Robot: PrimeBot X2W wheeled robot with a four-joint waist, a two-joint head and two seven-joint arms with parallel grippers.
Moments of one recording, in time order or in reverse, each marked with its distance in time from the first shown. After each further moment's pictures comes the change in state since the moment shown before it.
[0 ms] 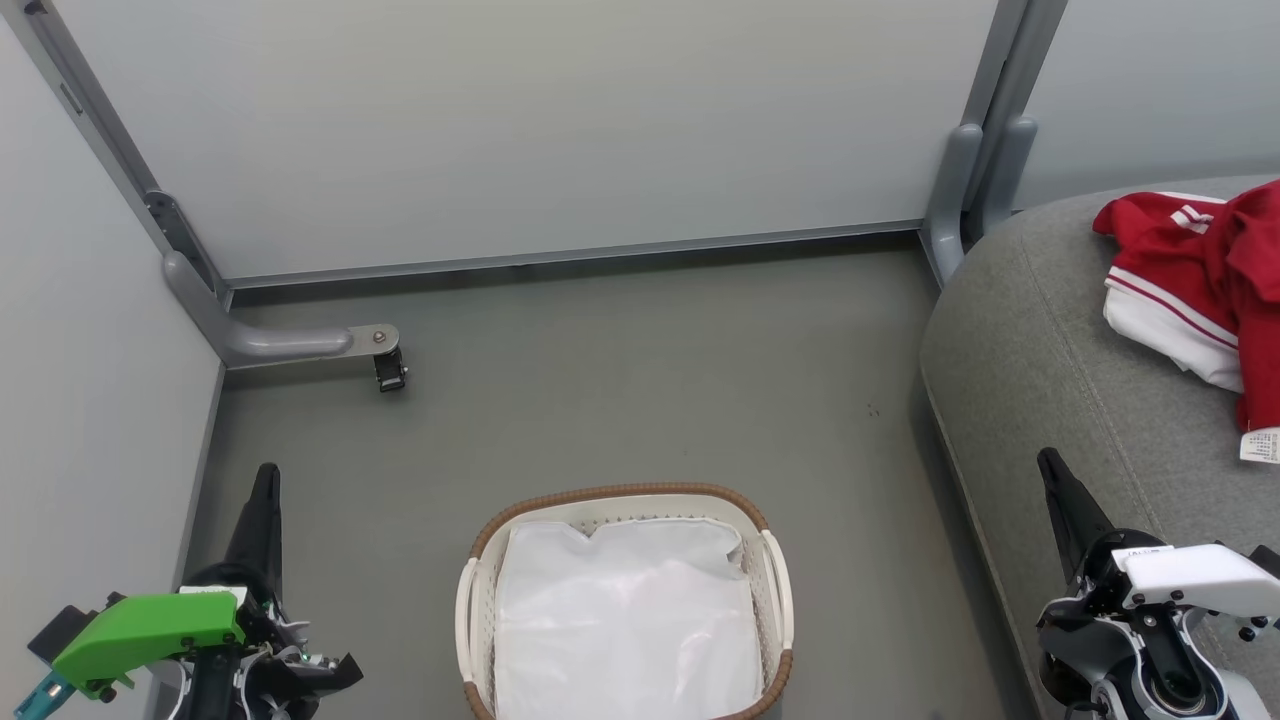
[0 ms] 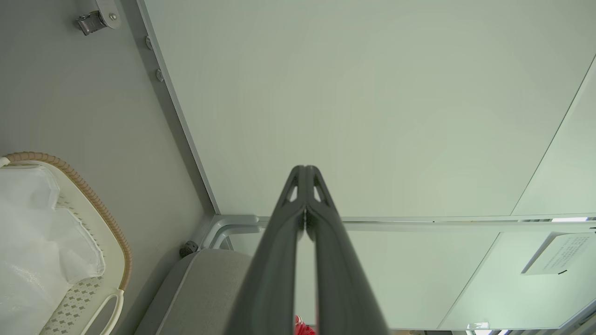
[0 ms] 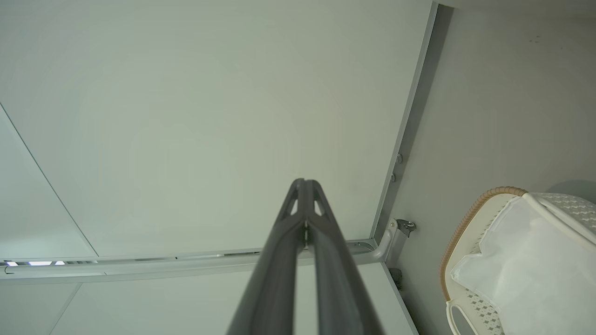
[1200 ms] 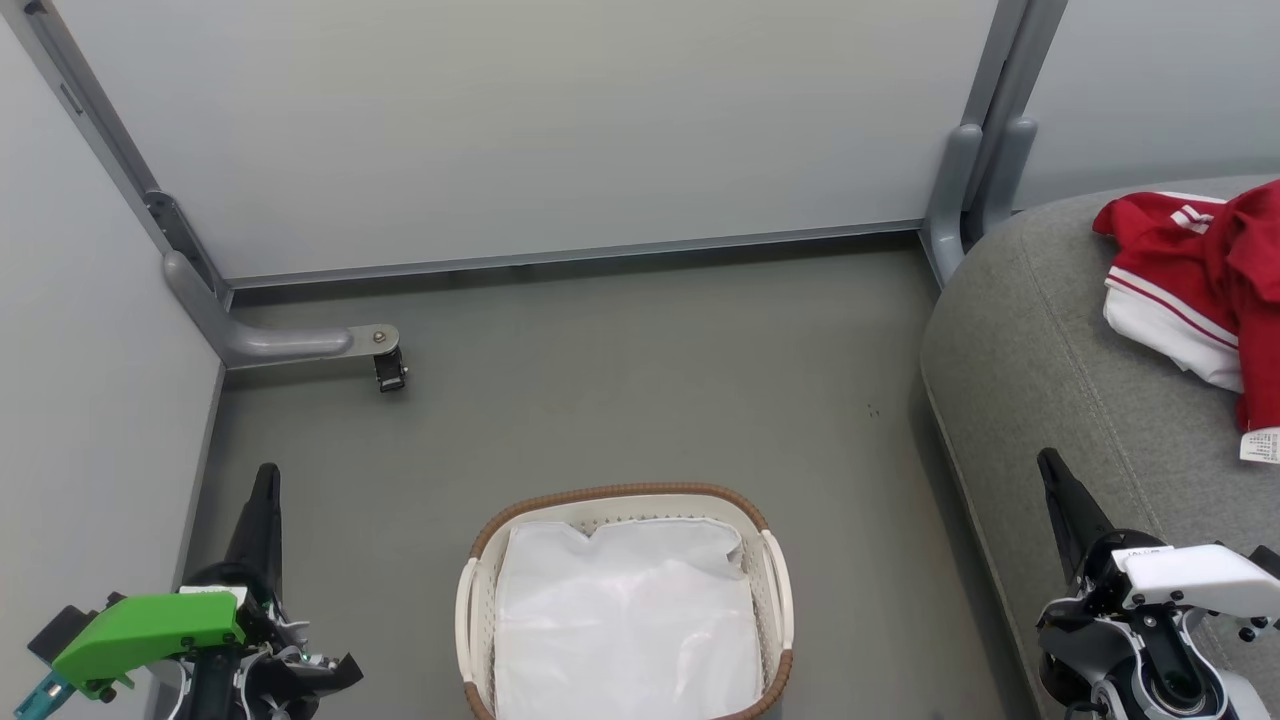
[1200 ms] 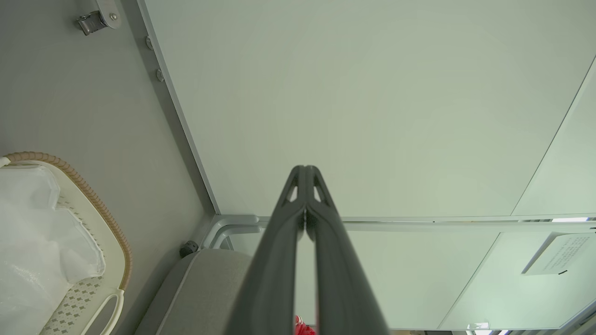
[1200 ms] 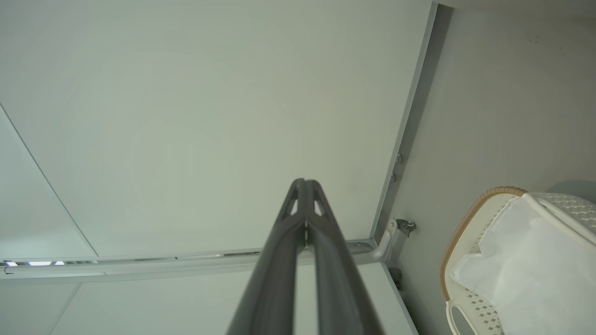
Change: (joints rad) left arm 0.000 0.000 0.000 0.000 0.000 0.001 0.000; right arm 0.001 0.000 0.000 0.000 0.000 0.000 0.000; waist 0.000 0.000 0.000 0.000
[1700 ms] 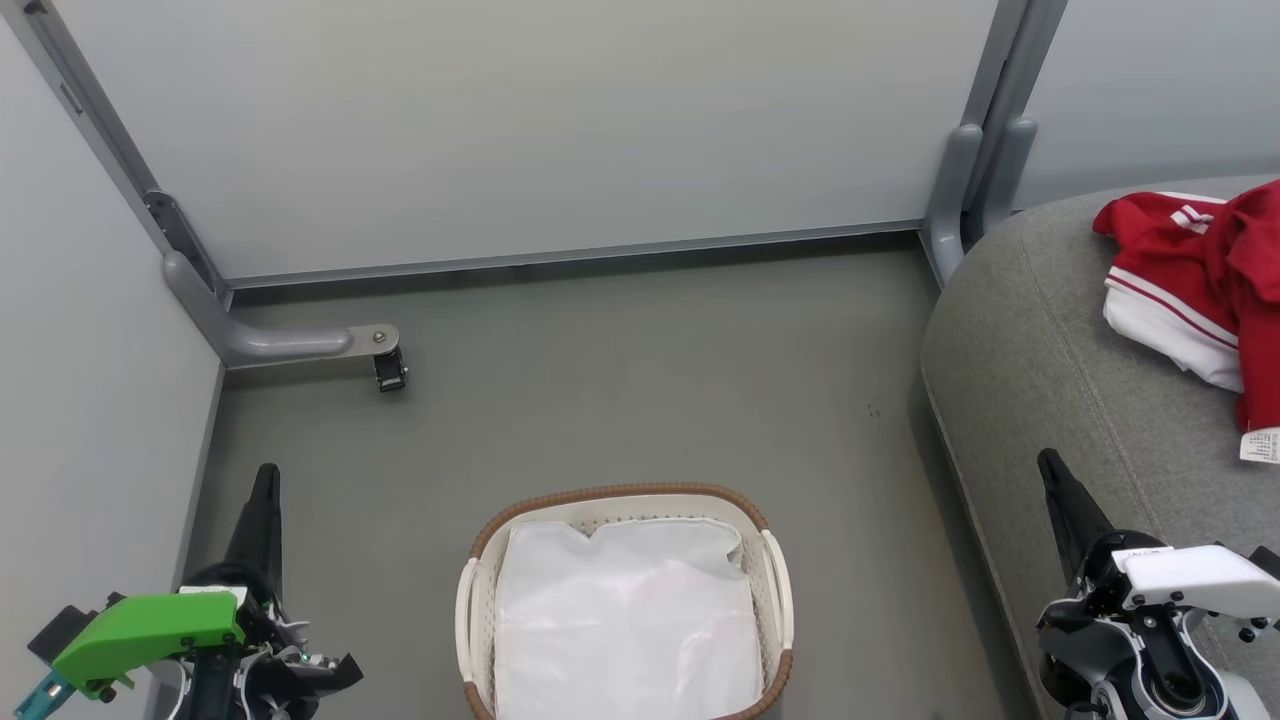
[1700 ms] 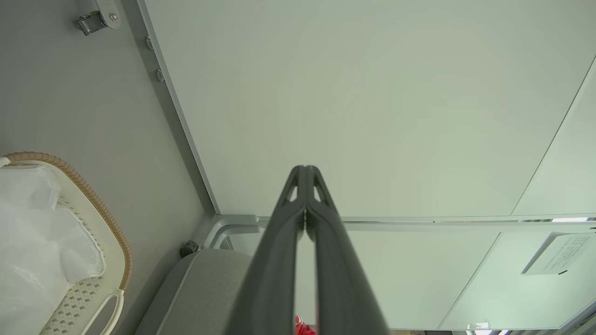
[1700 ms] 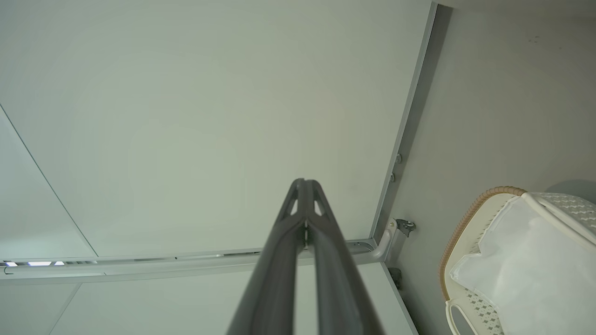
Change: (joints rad) left arm 0.000 0.000 0.000 0.000 0.000 0.000 0.000; right arm 0.001 0.000 0.000 0.000 0.000 0.000 0.000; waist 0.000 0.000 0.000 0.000
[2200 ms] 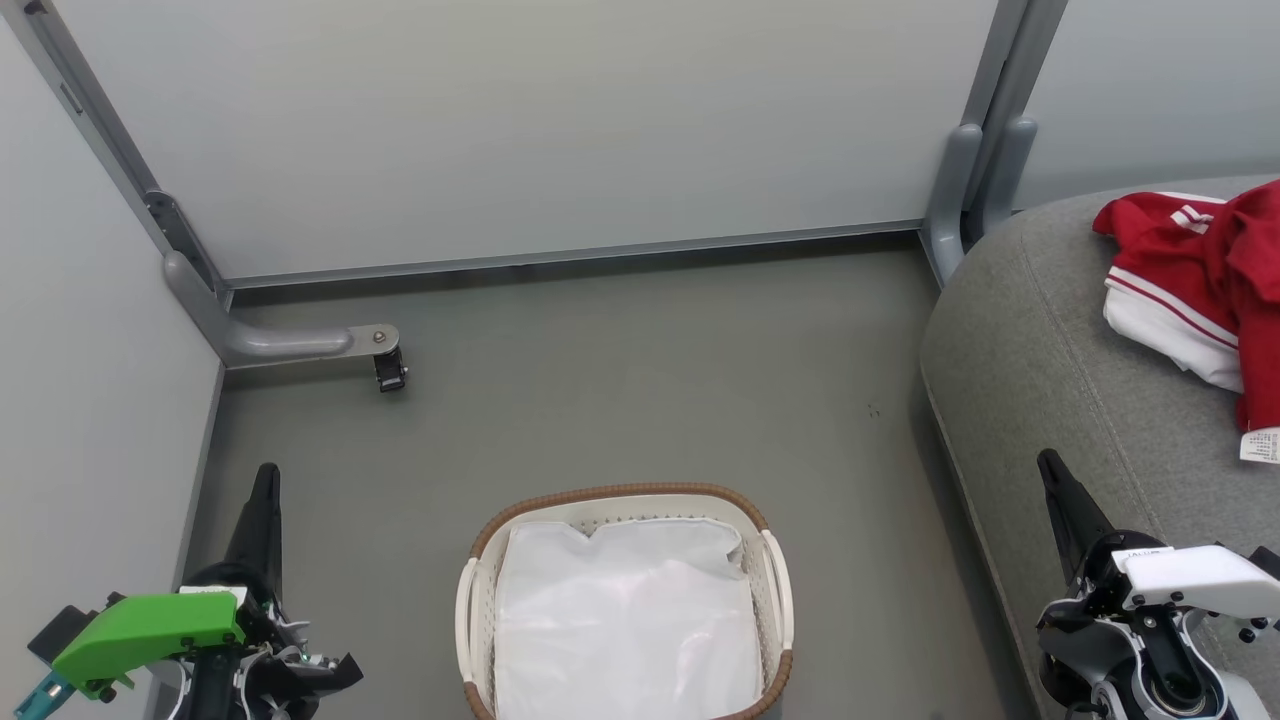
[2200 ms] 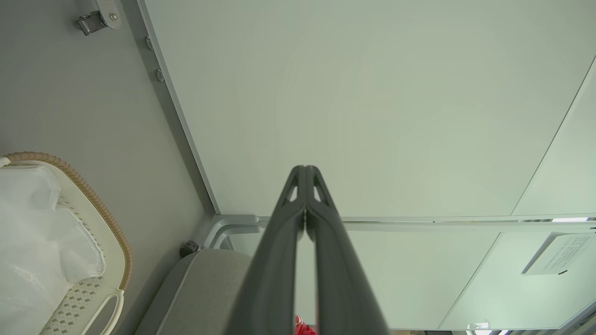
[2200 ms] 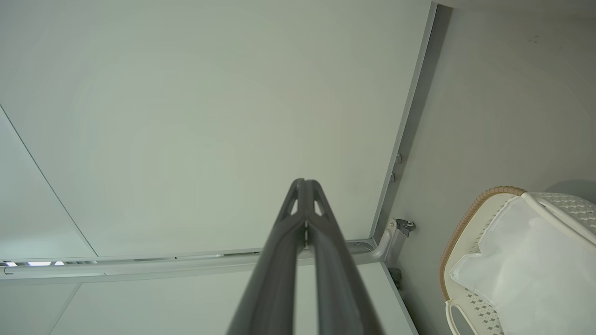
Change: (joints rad) left arm 0.000 0.000 0.000 0.000 0.000 0.000 0.000; right arm 0.000 0.000 0.000 0.000 0.000 0.000 0.000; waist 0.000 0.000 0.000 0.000
